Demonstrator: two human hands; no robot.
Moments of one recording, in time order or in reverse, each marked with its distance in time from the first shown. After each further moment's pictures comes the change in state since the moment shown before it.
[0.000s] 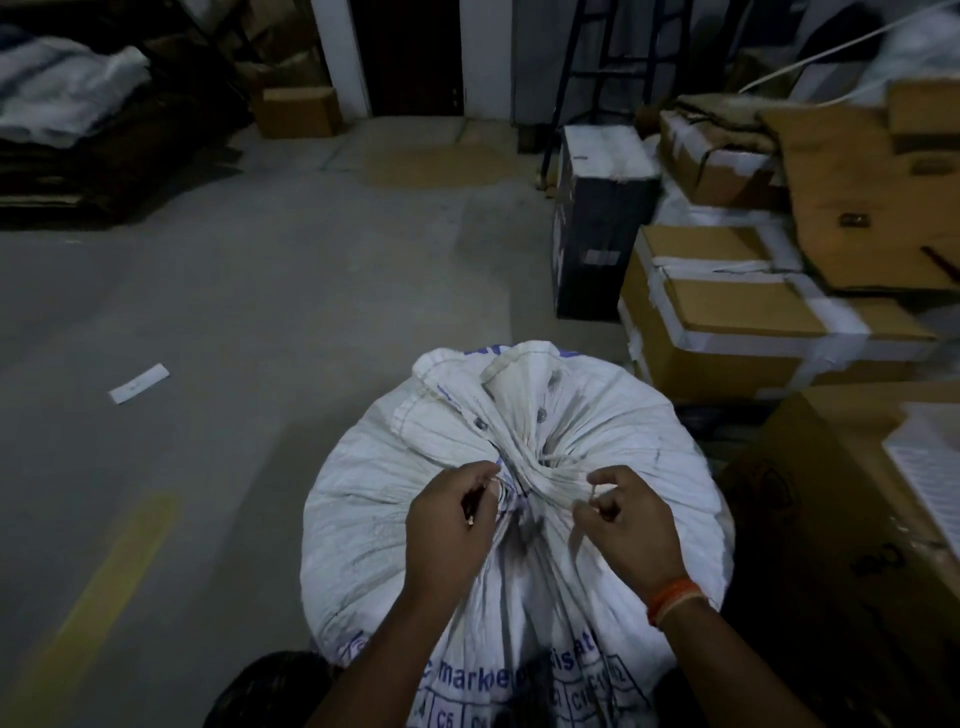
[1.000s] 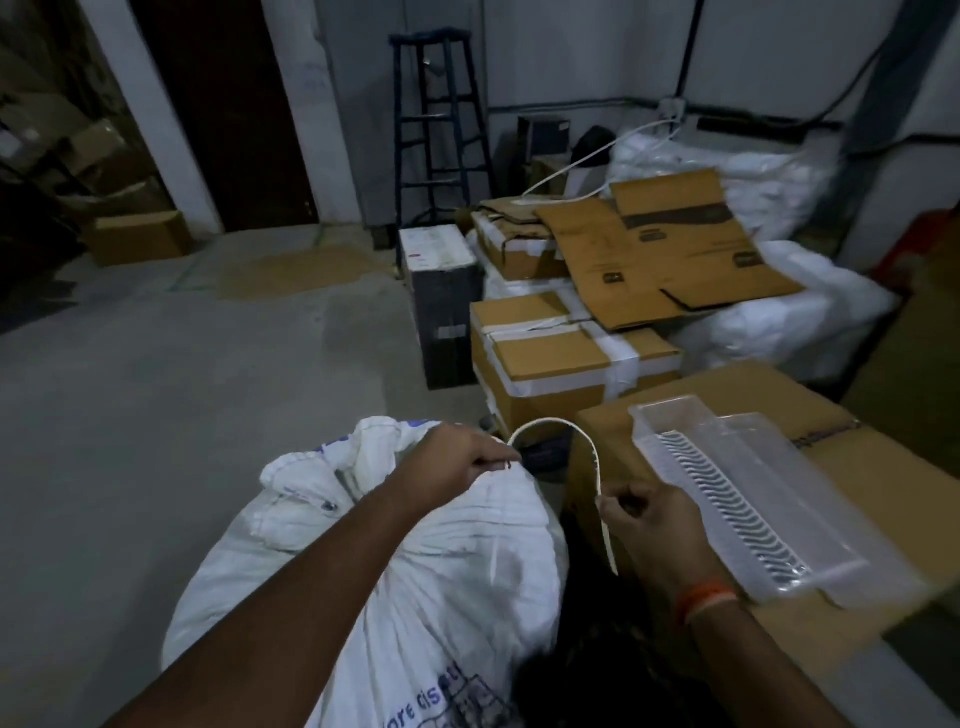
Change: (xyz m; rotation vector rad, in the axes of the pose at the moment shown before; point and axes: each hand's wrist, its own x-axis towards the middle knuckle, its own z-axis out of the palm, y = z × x) left_hand 0.098 0.179 0.086 0.227 -0.691 0.641; right_hand -0.064 0.002 -0.212 -0.075 0.363 0.153
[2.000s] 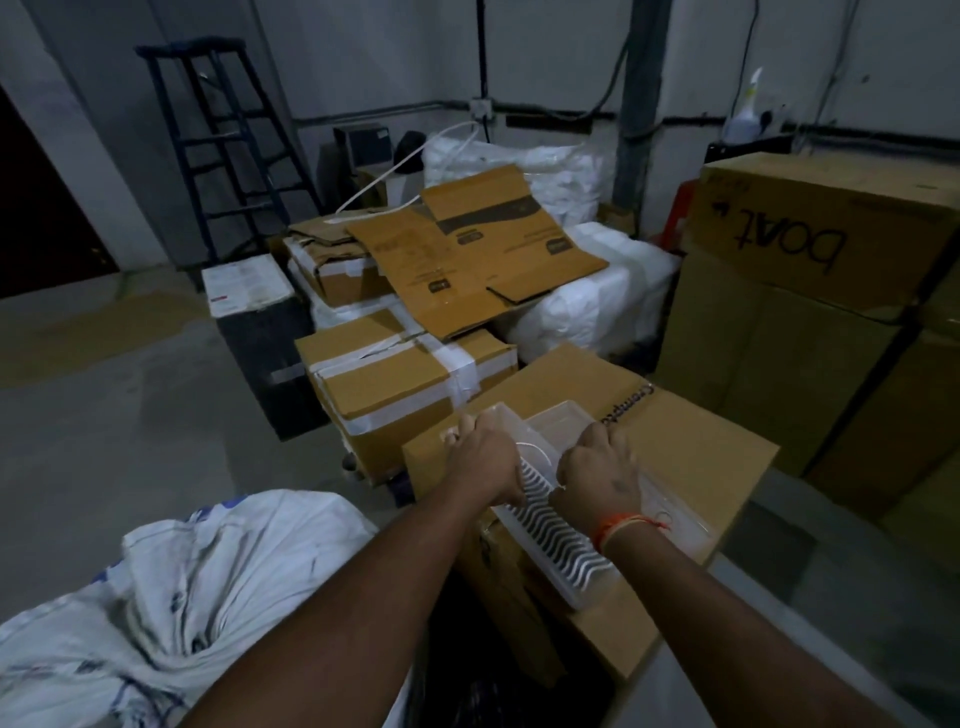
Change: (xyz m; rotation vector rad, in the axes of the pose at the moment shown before) left_hand 0.194 0.187 0.144 0.441 -0.448 -0.193; right_hand 0.089 0.102 -0.112 -0.794 0.019 0.148
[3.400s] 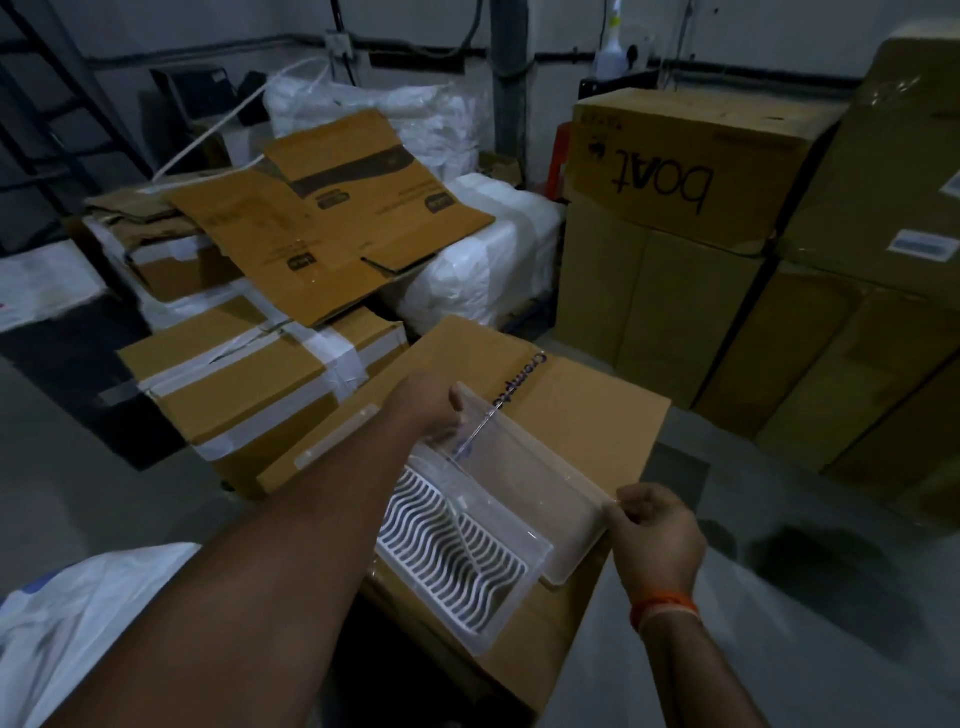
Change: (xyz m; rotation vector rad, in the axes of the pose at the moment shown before) left_hand 0.161 0.055 0.013 -0.218 0.017 0.201; right_hand -0.058 0.127 0.037 0.850 0.420 0.852
